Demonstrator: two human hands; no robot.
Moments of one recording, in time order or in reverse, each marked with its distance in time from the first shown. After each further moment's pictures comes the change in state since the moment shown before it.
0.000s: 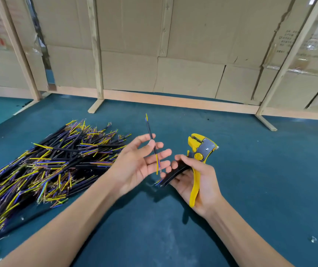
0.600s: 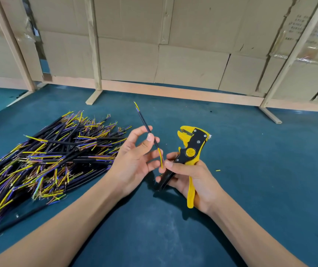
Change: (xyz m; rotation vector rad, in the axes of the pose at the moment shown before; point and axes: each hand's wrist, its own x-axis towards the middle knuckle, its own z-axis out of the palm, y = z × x) left_hand -0.002 -0.018 -0.013 0.059 -0.013 0.134; right_hand -0.001 0.007 0.007 -0.284 -0.052 0.040
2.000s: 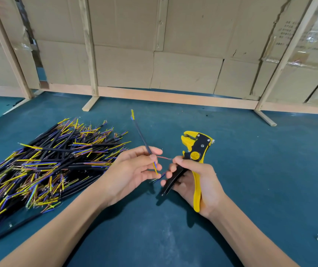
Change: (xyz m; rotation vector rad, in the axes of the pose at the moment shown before) left_hand -0.010 0.011 -0.001 0.194 -0.081 -0.155; right_hand -0.003 -0.008 -0.009 0.100 0.051 0.006
